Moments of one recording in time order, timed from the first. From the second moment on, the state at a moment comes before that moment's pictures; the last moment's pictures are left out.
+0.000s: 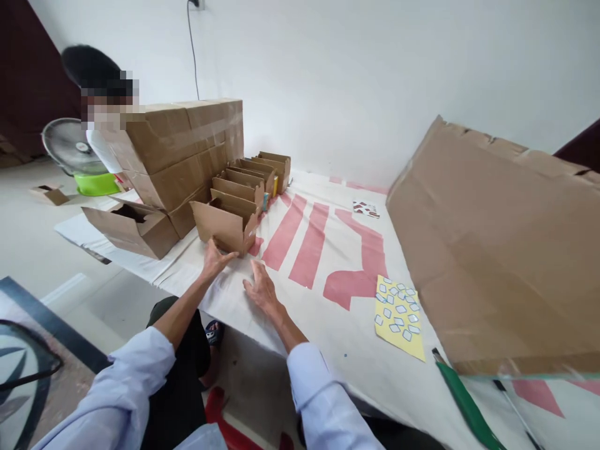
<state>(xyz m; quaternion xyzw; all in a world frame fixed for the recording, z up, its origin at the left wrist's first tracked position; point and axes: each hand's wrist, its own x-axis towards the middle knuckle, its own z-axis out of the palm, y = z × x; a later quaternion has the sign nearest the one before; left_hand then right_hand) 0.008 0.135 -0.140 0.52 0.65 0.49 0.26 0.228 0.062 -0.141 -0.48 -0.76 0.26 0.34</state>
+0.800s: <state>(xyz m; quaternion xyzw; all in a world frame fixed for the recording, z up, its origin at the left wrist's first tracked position) 0.014 0.246 -0.119 0.50 0.64 0.53 0.24 0.315 -0.058 -0.156 -0.47 -0.80 0.09 0.36</state>
